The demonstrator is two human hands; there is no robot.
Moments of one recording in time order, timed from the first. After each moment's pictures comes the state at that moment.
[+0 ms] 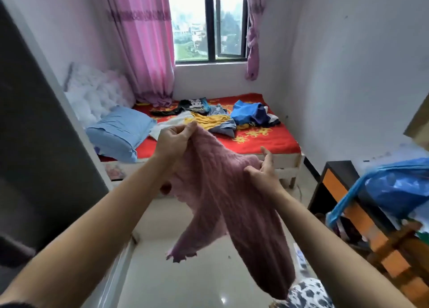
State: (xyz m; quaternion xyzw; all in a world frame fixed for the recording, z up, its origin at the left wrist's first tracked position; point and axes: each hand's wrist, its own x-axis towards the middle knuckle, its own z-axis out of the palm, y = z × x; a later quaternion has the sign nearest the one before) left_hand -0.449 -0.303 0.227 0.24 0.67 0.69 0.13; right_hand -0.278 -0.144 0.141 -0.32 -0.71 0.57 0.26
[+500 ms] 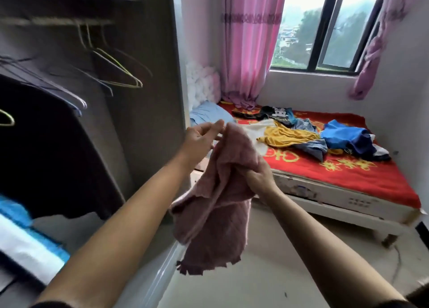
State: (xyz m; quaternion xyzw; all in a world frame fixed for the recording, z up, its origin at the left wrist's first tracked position) left_hand -0.604 -0.505 0.235 0.20 0.70 0.69 0.02; right_hand -0.559 -0.339 0.135 -0.08 -0.76 0.60 0.24
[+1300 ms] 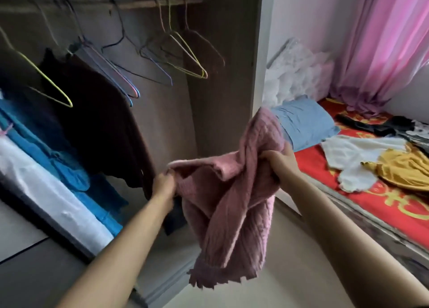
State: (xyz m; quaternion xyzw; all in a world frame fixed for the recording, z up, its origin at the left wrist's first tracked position) left_hand -0.735 -0.590 0.086 -0.34 0.66 0.65 -0.16; right_hand -0.811 -0.313 0.134 -0.07 -0.72 0.69 0.00
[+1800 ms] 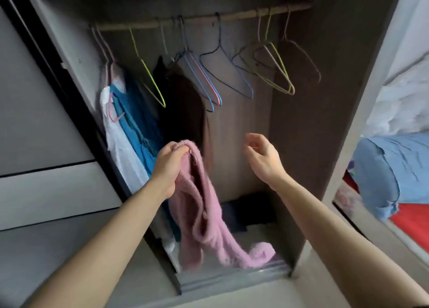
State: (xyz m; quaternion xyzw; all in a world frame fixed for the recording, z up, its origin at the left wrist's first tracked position) left_hand -0.682 -0.663 0.195 -0.32 0.64 0.61 -0.35; right_hand -0.840 -0.496 0.175 0.30 -0.74 0.59 -0.07
